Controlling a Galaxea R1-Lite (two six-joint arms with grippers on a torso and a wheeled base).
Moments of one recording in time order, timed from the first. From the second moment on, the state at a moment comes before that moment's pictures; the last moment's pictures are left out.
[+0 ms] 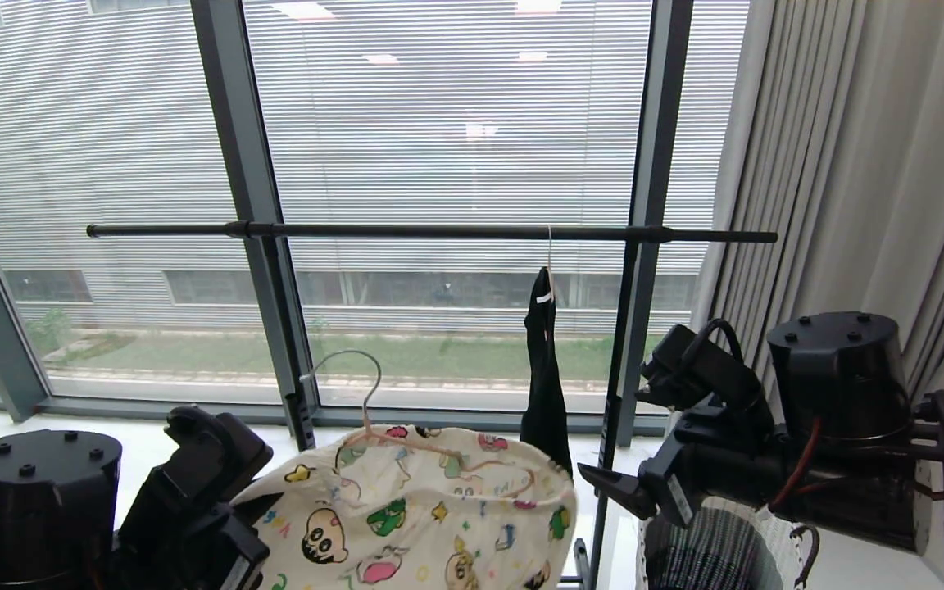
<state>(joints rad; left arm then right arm) -0.39 1.35 -0.23 -0.59 0.11 0.42 0.81 1.59 -0.70 -0.43 0.00 -0.14</state>
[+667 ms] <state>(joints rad) -0.56 1.48 -0.21 -0.81 0.15 0.40 0.81 1.52 -0.74 -0.26 0.11 -0.21</state>
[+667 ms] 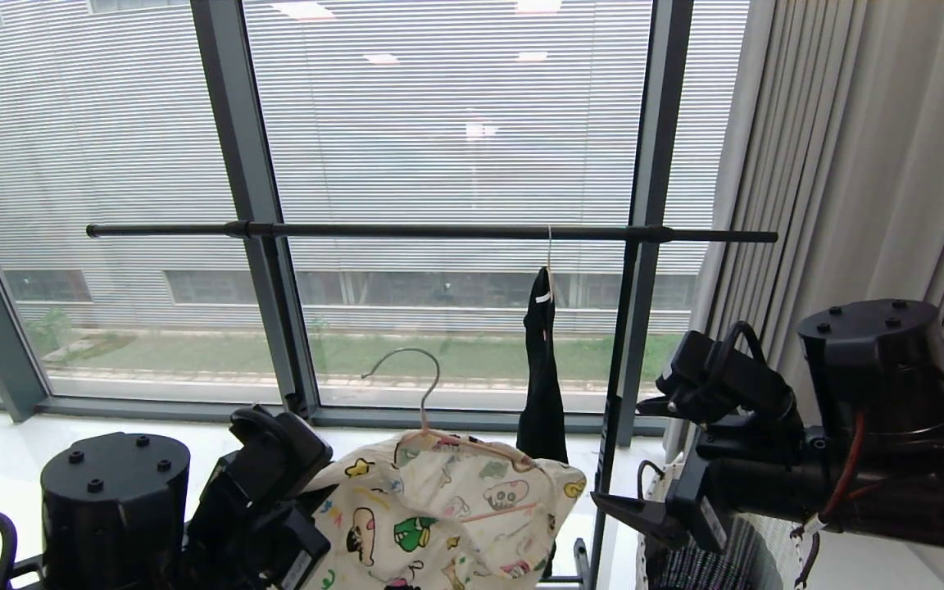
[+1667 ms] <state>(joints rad) -0.71 1.40 -0.21 -0.82 0.10 0.42 0.90 1.73 -0.94 -0.08 0.31 -0.34</state>
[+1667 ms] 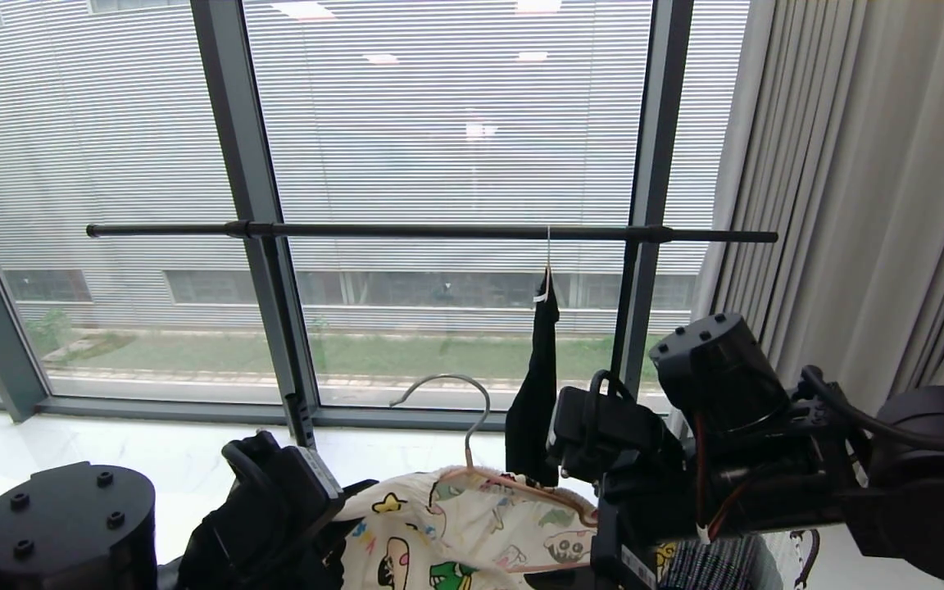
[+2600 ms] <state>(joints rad) -0.74 1.35 -0.20 -0.82 0.08 0.43 0.88 1.79 -0.96 -0.11 0.29 -0.35</state>
